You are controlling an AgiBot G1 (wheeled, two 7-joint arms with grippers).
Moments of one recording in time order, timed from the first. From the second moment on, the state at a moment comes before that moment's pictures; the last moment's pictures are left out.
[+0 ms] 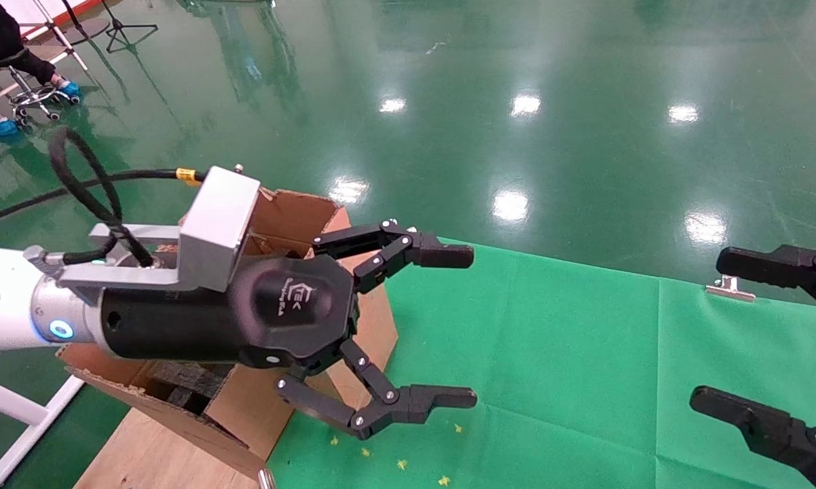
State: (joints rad) left arm -1.08 0.61 0.28 -1.28 0.73 1.49 -0.19; right arm 1.07 -0.57 -0.34 1.23 -0.67 -1.43 0.14
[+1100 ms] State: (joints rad) left arm -1.28 0.55 0.40 -1.32 1.11 1.48 -0.29; right arm 1.07 -0.57 -0.34 1.23 -0.67 -1.43 0.14
